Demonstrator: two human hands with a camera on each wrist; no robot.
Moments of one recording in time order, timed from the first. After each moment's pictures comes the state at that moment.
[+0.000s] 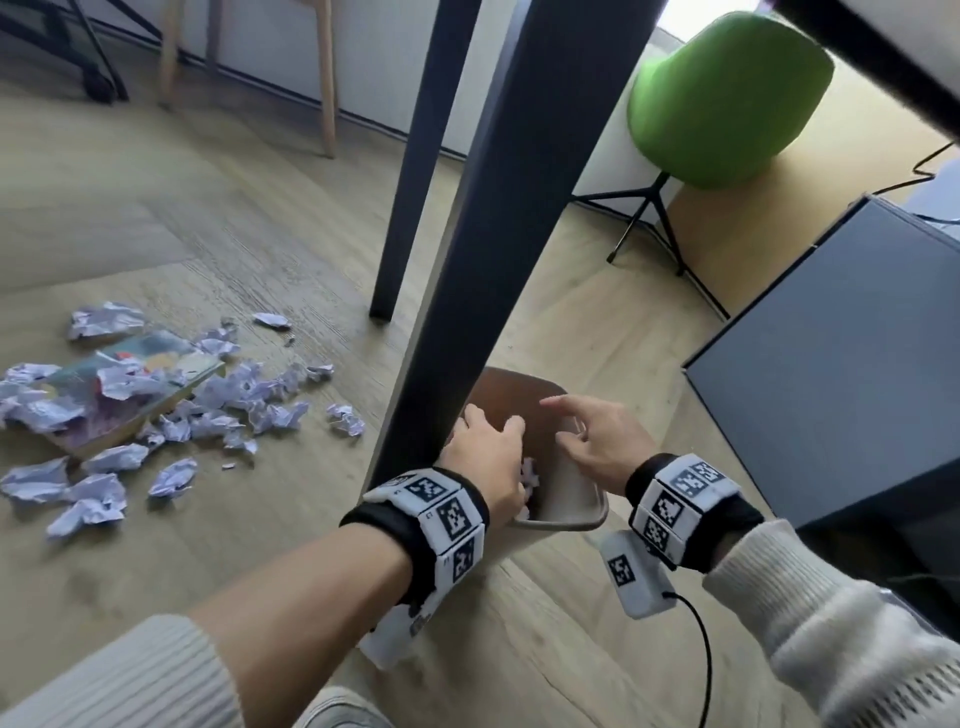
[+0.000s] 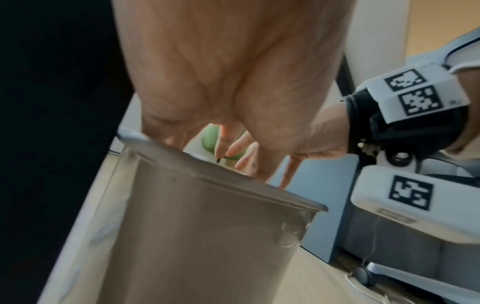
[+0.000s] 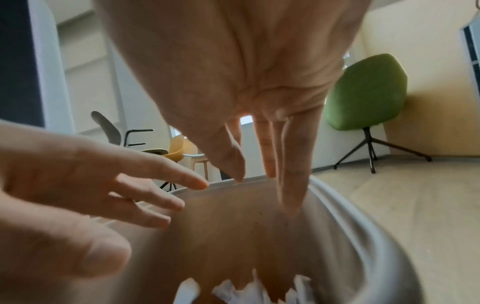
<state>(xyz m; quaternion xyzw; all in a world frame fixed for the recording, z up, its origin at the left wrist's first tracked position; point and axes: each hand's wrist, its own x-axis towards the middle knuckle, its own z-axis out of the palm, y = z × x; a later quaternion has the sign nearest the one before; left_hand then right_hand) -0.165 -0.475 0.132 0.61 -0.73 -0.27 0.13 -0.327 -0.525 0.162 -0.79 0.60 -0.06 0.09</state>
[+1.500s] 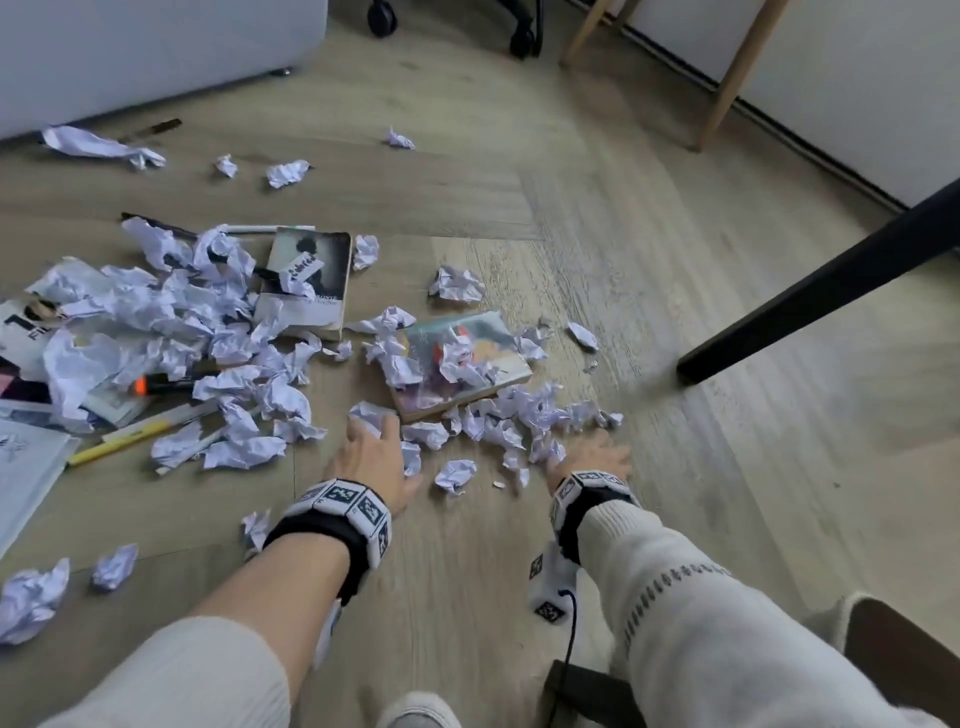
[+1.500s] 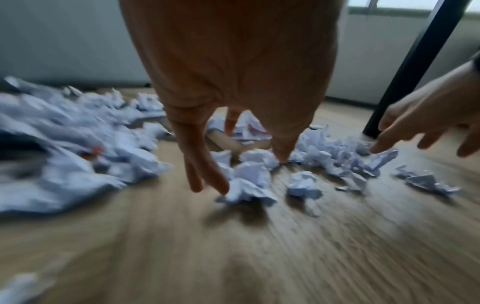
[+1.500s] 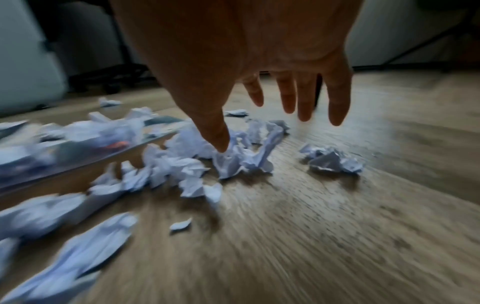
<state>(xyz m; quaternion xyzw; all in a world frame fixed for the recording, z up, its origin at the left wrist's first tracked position) 0.172 -0.452 -0.038 0.90 -0.35 -0.27 0.00 0.020 -0.633 -0.051 -0.69 0.70 0.14 0.12</state>
